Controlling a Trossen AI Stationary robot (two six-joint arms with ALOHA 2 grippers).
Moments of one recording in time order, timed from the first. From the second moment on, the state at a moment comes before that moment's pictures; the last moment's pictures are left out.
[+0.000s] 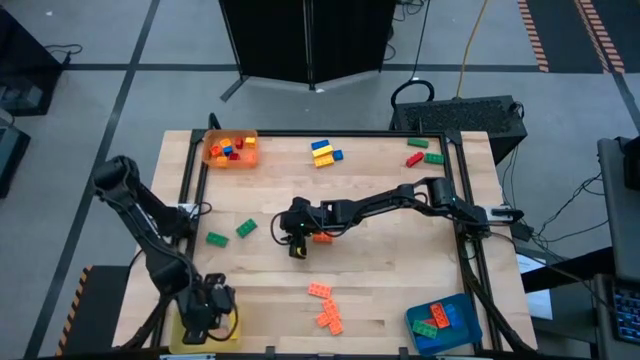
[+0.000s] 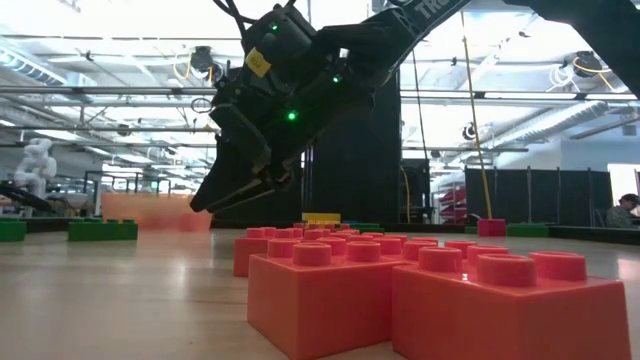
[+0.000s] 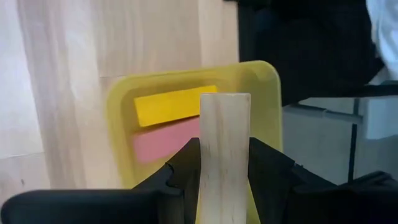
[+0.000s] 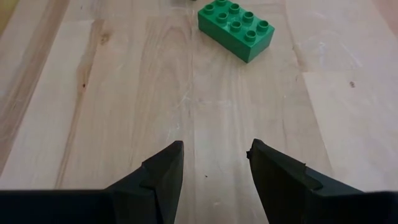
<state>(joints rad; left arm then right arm) -0.95 1.37 0.91 -0.60 0.11 -0.96 0.03 2.24 1.56 -0.02 0.00 0.12</state>
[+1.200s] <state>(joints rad) -0.89 1.44 0.91 -0.69 0.32 -0.89 0.02 2.24 1.56 -0.03 0.00 0.07</state>
